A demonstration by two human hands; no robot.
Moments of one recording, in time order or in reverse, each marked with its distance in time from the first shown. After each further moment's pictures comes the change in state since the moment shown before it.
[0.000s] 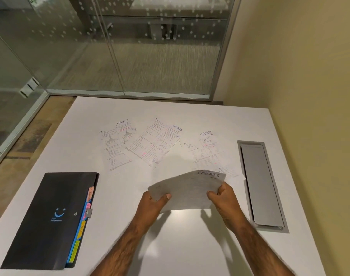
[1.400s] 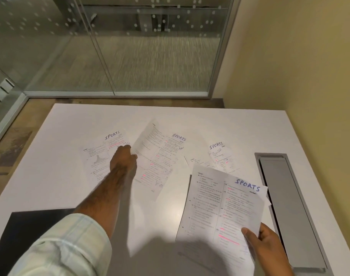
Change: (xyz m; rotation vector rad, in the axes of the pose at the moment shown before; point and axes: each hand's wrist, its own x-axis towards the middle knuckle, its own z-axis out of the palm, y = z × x) left_hand 0.330 0.018 -0.097 1.002 0.308 0.015; right_hand 0.056 0.053 -0.017 -0.055 0.287 0.274
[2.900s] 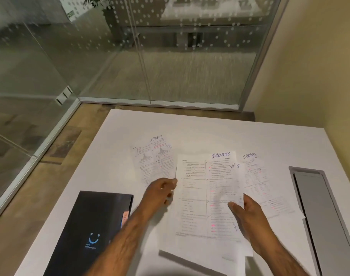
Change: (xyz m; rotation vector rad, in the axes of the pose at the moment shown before) left_hand -0.185 -0.032 -0.099 -0.883 -0.401 -0.090; right_hand -0.057 -0.099 0.101 0.142 -0.404 -0.082
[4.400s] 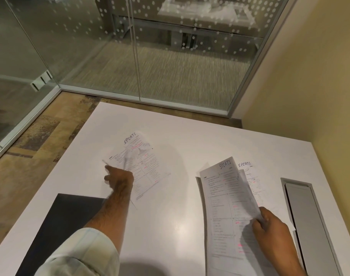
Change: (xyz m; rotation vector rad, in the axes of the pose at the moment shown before) left_hand 0.166 -0.055 -0.091 0.046 0.787 -0.389; right_hand -0.007 -0.015 -0.015 -0.908 0.404 -0.129
